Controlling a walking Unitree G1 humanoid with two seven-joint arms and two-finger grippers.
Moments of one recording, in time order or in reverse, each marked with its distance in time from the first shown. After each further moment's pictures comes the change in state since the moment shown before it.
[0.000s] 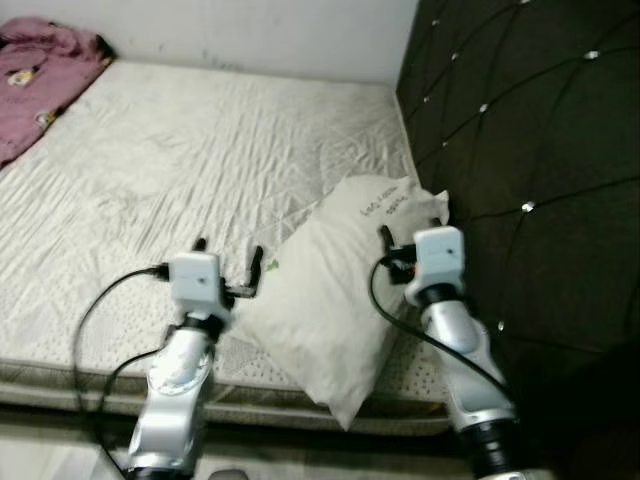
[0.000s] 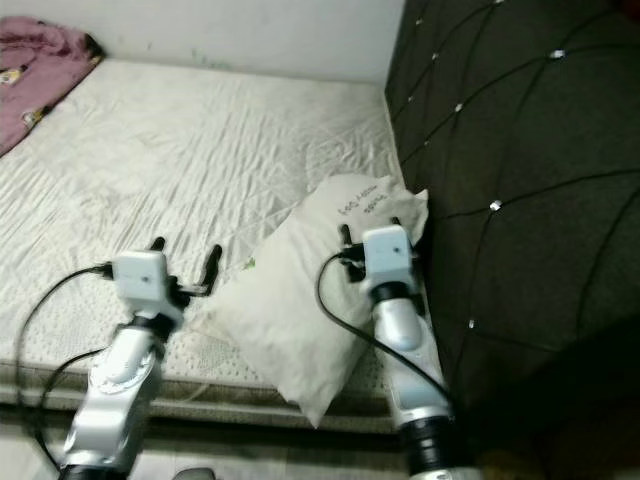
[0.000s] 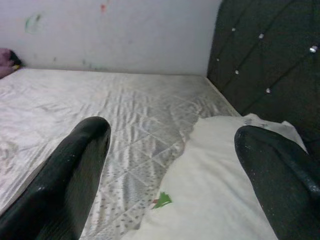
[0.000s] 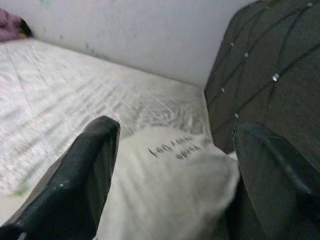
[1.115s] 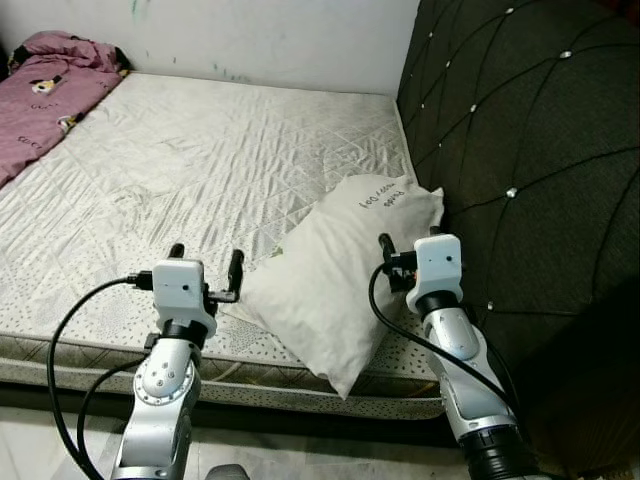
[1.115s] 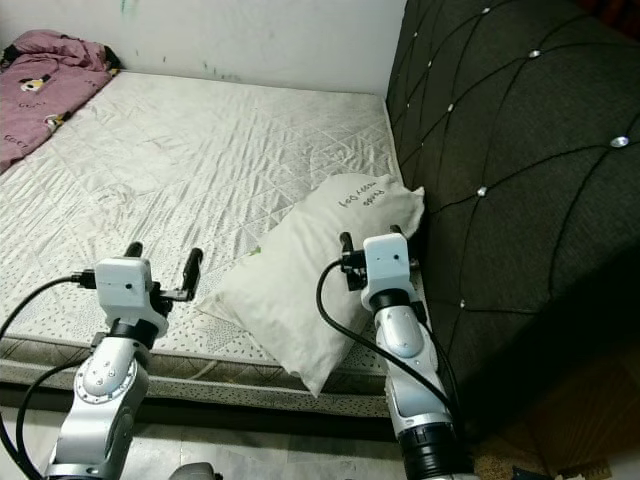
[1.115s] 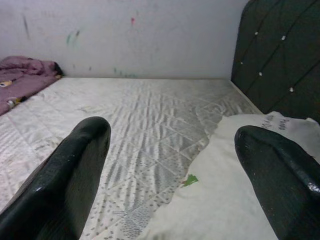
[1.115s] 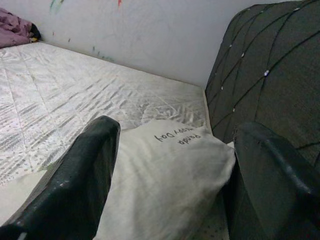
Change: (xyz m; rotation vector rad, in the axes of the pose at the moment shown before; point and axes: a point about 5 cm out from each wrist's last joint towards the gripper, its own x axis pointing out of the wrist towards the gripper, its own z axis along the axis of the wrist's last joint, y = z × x) left arm -0.015 0.024 -0.006 0.021 0.015 0.104; right arm -0.006 0.005 -0.008 0.004 0.032 0.011
